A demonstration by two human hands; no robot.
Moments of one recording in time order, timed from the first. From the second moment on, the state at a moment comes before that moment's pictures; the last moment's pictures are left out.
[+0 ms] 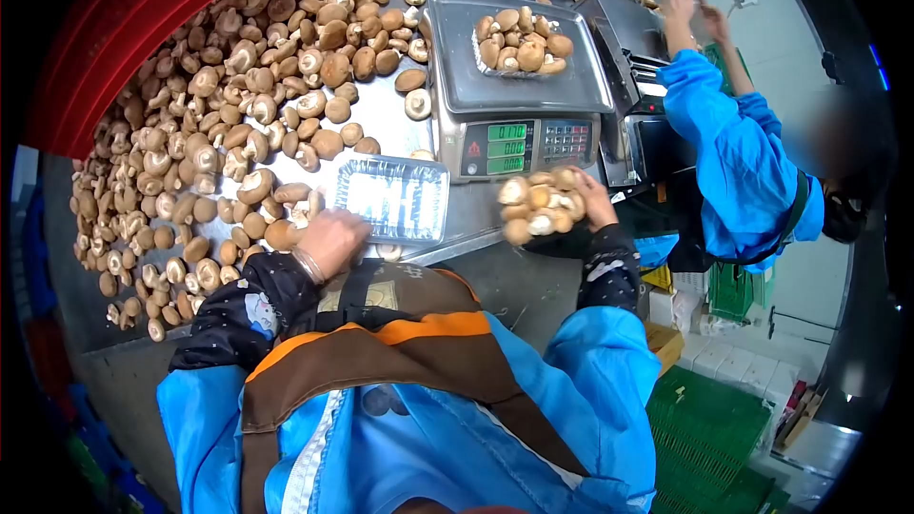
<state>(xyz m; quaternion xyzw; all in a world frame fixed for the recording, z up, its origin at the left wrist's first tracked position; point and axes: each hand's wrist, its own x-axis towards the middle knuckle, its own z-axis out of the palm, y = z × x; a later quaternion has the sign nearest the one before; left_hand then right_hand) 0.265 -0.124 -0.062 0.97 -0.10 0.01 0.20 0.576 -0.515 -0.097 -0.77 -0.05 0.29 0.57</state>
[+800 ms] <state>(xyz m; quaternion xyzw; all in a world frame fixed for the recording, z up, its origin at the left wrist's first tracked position) 0.271 -0.116 -0.054 0.98 -0.13 0.08 0.11 0.384 -0.308 -0.052 -0.73 -0.66 0.11 0.13</state>
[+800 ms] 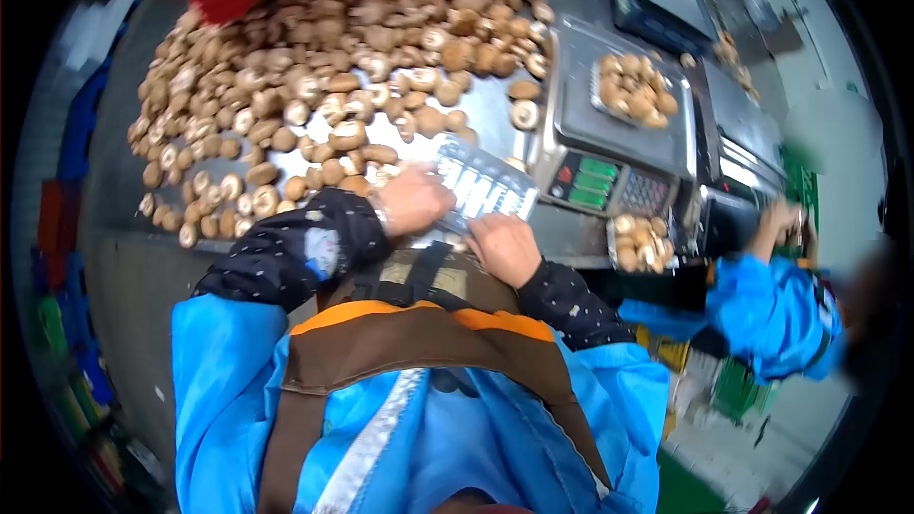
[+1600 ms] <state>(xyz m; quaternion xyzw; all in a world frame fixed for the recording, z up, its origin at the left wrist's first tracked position) 0.254 -0.105 -0.065 0.98 -0.10 0.10 0.16 0.388 -0.279 -0.033 -0.62 -0.78 0.08 -0.05</state>
